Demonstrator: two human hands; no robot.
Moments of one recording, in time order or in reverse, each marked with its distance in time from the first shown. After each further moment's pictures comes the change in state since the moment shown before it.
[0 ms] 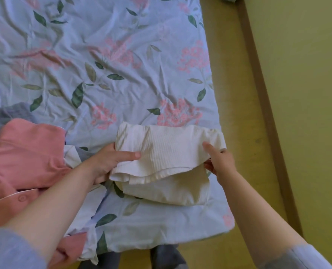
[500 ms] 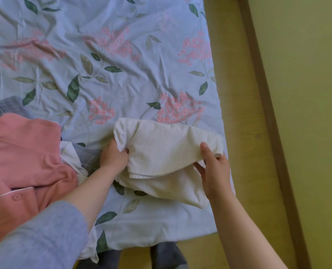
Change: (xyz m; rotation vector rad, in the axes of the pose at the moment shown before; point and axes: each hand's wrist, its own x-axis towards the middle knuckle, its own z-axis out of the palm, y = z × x) left_hand 0.059 -0.041 0.002 0.741 0.581 0.071; right_hand -0.035 0.031 0.029 0.440 -0.074 -0.139
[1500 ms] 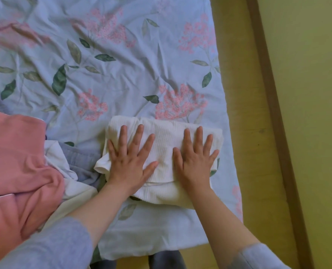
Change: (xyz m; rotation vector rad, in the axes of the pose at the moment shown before) left_hand -0.015 -0.016 0.056 0.683 0.129 0.678; right_hand 0.056 0.067 0.019 -1.397 -0.051 -0.565
